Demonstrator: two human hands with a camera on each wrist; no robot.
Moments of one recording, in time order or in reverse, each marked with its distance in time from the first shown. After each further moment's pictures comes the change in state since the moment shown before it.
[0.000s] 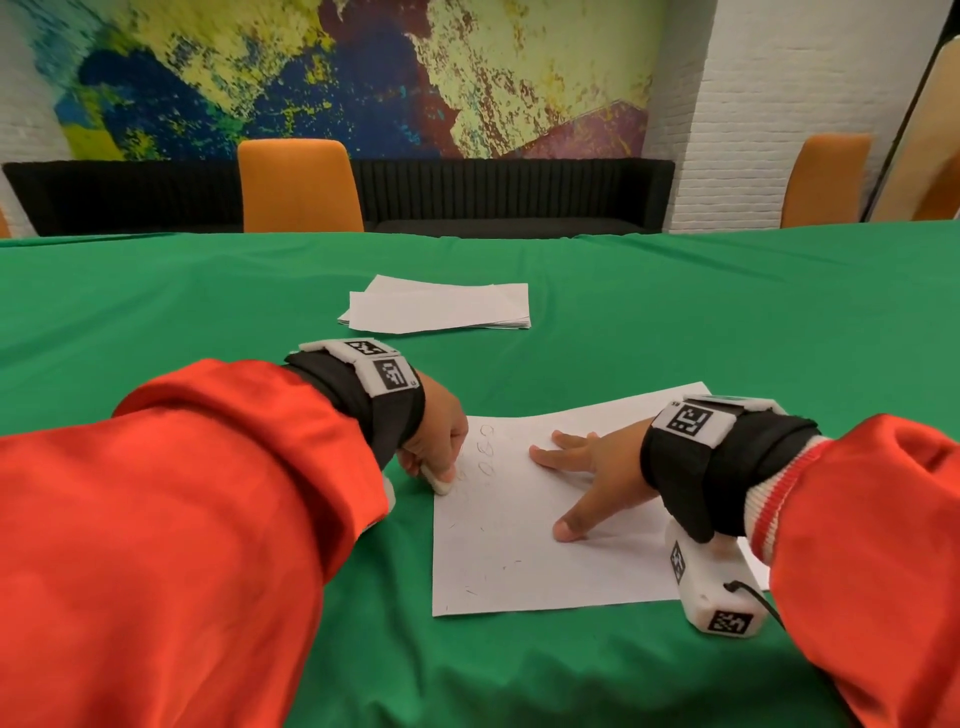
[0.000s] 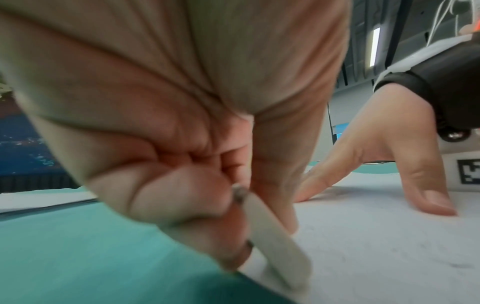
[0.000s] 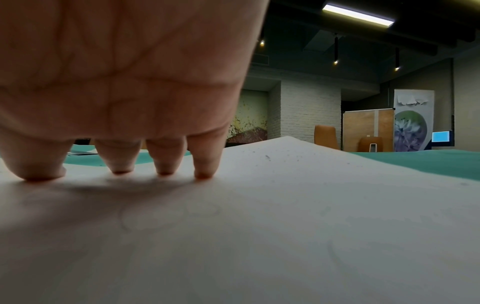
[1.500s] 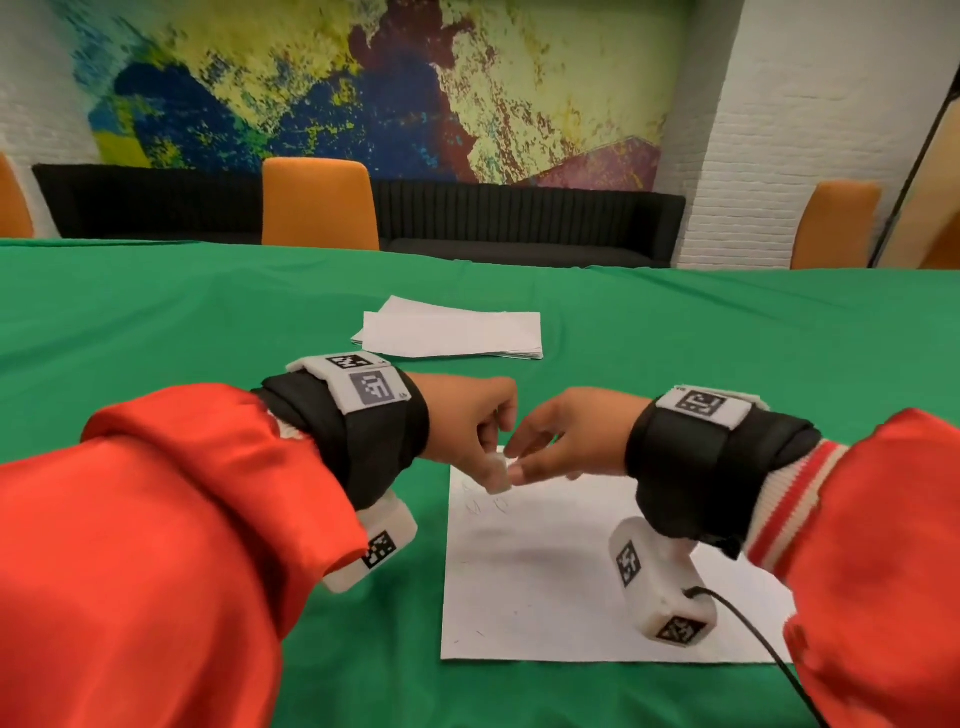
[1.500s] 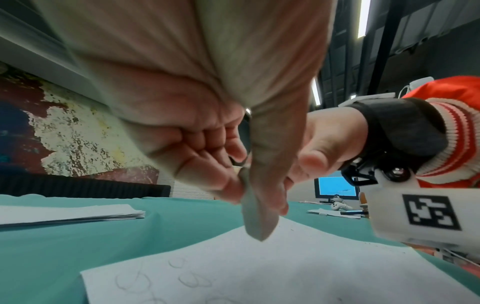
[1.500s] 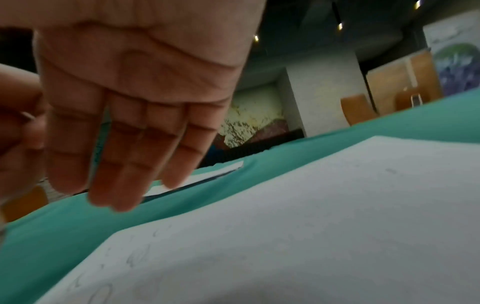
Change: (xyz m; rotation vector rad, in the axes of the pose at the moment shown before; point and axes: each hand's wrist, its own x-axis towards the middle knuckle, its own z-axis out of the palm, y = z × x) left_hand -0.028 0.005 -0.013 -0.123 0.336 0.237; right_hand -0.017 -0.027 -0.048 0.390 0.400 -0.243
